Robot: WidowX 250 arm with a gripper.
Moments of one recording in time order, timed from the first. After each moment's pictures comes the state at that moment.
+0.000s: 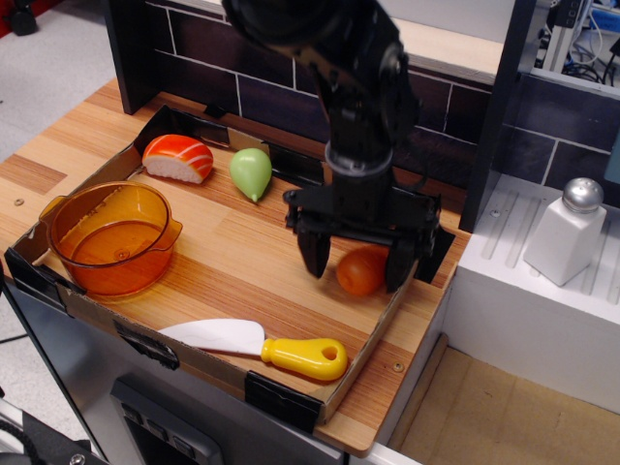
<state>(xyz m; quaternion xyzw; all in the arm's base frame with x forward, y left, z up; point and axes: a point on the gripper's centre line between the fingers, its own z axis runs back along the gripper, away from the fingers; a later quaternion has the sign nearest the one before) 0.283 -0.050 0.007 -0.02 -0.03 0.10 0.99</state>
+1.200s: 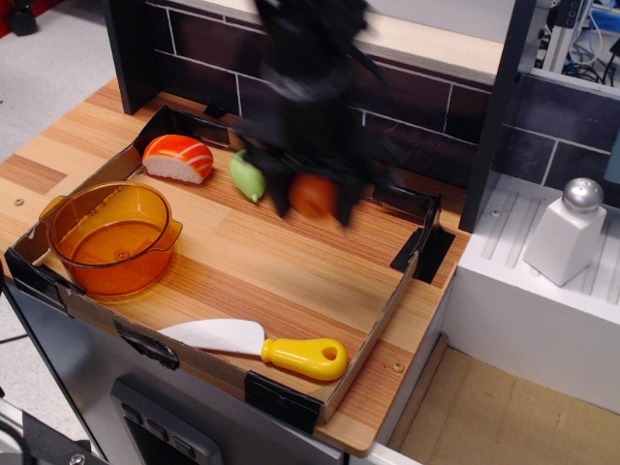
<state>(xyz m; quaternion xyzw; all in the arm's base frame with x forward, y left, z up) 0.267 -0.006 0.080 -0.03 -0.07 0.09 0.99</state>
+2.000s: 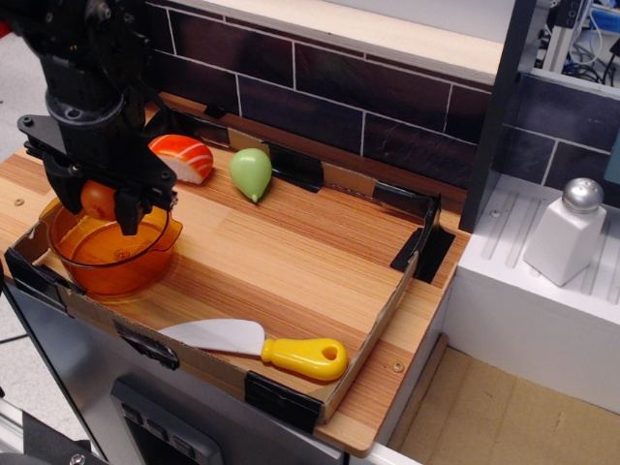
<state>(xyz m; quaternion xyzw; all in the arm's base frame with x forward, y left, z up) 0.214 0.120 0.059 0.13 -0.09 0.09 0.98</state>
